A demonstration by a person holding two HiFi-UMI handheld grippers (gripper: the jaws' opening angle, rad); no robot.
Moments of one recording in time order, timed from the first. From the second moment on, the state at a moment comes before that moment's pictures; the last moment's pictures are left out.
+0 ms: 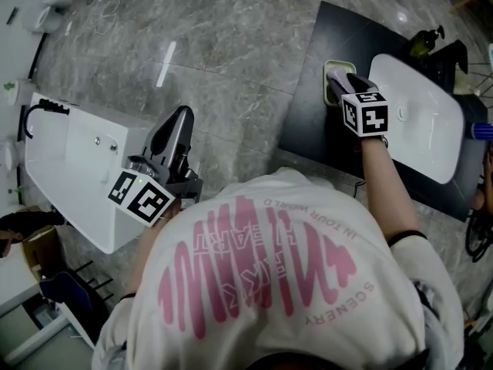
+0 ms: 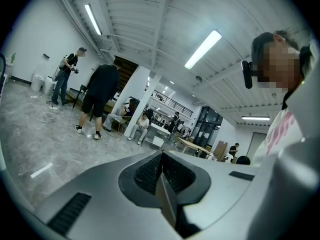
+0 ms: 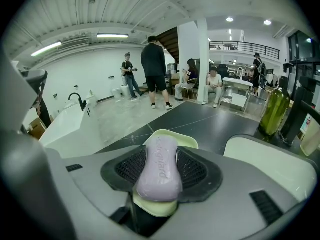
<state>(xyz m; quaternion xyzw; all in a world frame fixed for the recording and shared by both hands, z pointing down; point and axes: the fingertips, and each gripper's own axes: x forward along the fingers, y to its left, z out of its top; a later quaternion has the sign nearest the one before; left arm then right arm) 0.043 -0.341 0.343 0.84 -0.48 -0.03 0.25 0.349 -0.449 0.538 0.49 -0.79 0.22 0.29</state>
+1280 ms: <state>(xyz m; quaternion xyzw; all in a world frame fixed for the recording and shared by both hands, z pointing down) 0.064 -0.331 0.339 0.86 -0.45 -0.05 0.25 0.345 -0.414 0.461 0.47 -0.84 0.23 0.16</state>
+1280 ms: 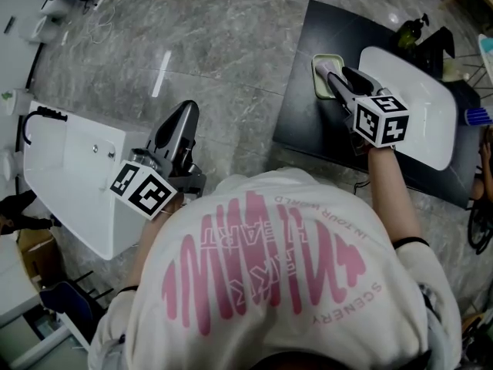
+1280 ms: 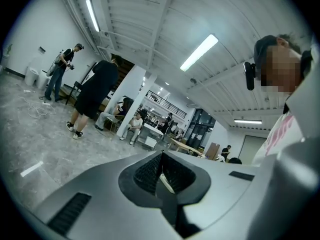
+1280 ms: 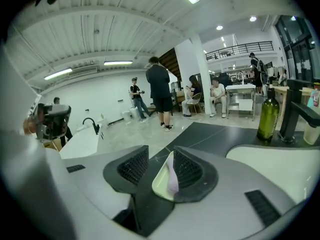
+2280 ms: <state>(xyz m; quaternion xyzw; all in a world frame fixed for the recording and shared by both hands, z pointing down) 0.163 -0.352 0.327 0.94 -0.16 -0.02 0.31 0.334 -0.284 0.374 0.55 -0.80 0.26 -0.03</state>
